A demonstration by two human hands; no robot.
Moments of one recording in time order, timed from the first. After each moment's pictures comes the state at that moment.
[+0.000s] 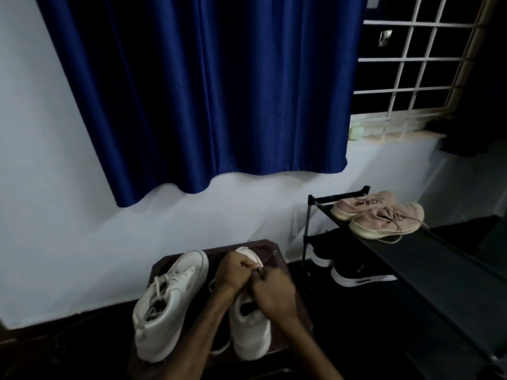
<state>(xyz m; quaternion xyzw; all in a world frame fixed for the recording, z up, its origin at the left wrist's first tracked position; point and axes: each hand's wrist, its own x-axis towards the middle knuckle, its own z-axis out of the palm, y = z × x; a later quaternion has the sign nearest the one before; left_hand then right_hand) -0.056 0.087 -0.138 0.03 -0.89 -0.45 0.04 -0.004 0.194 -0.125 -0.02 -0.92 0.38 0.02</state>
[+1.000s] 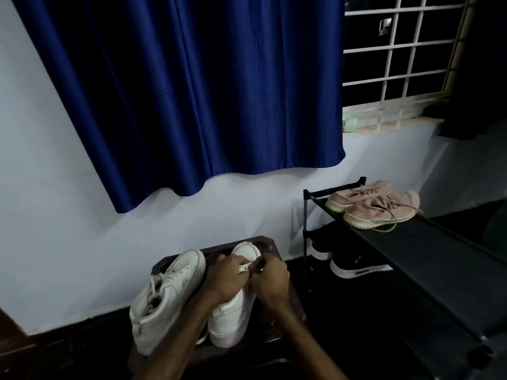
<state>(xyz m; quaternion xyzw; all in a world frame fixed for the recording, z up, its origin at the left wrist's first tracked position) -0.031 0.085 -0.128 -0.05 -0.96 -0.27 0.00 -0.026 0.209 -0.144 -0.06 -0.88 0.46 0.08</state>
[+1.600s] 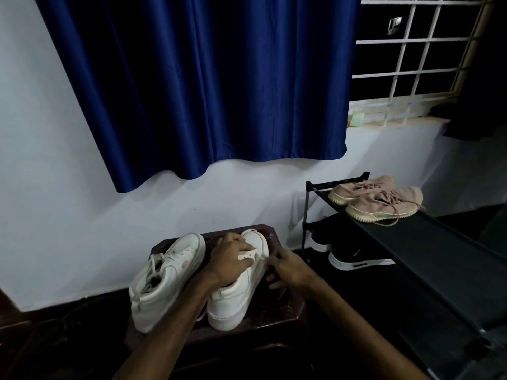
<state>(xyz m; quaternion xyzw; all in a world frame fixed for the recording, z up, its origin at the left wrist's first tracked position) -0.036 0.082 -0.143 -0.05 -0.95 -0.31 0.03 -0.029 0.256 -0.145 0.01 -0.77 0.61 -0.17</state>
